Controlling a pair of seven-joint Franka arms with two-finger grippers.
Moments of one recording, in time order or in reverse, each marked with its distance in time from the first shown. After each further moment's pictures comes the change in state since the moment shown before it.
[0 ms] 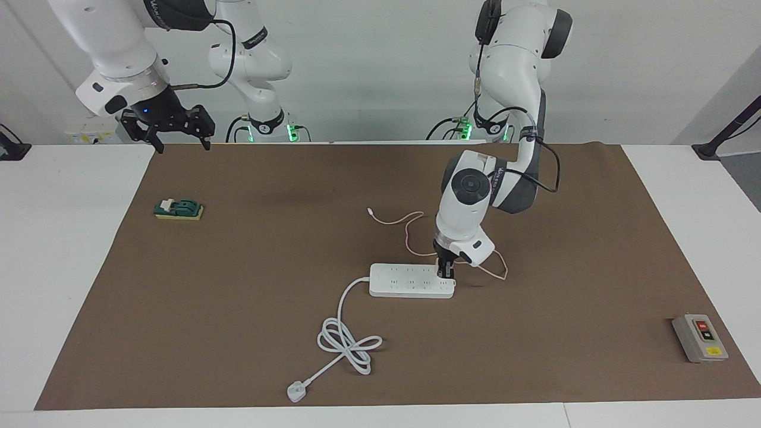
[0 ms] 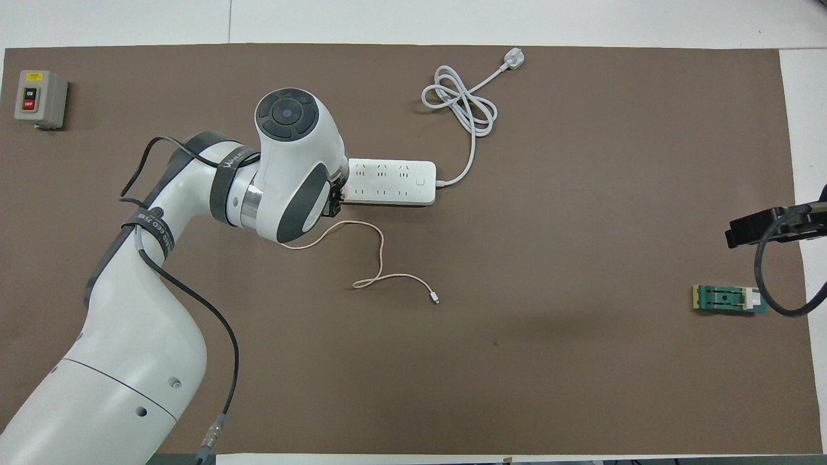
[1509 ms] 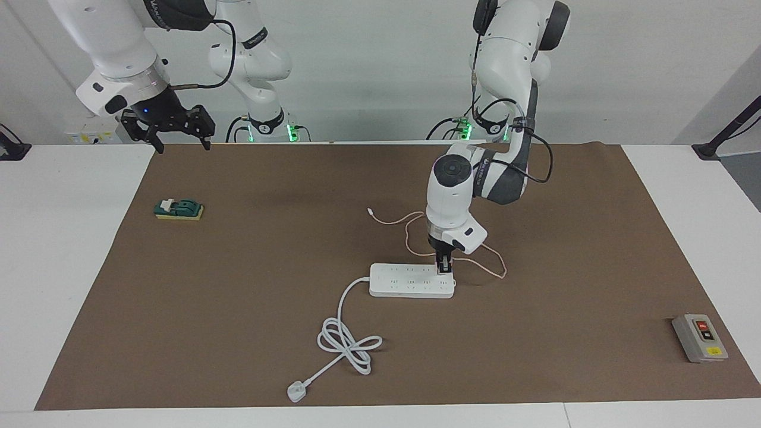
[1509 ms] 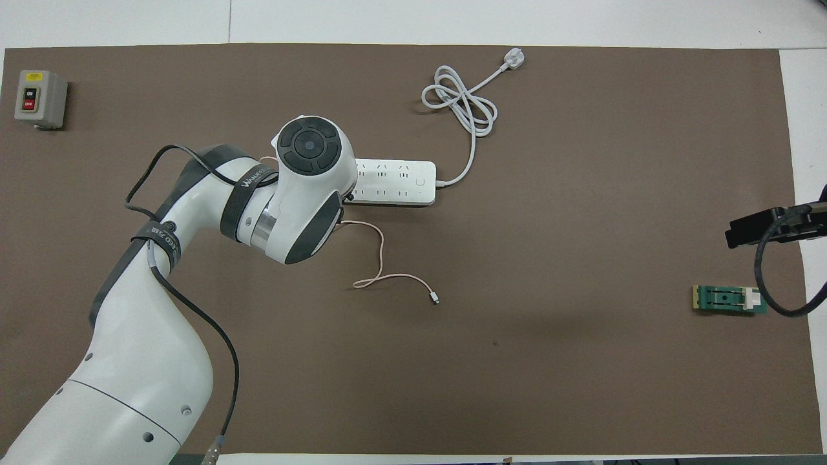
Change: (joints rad) left arm -0.051 -0.055 0.024 -0.097 0.101 0.101 -0.122; right arm 0.000 0.000 0.000 0.000 0.000 0.000 0.000
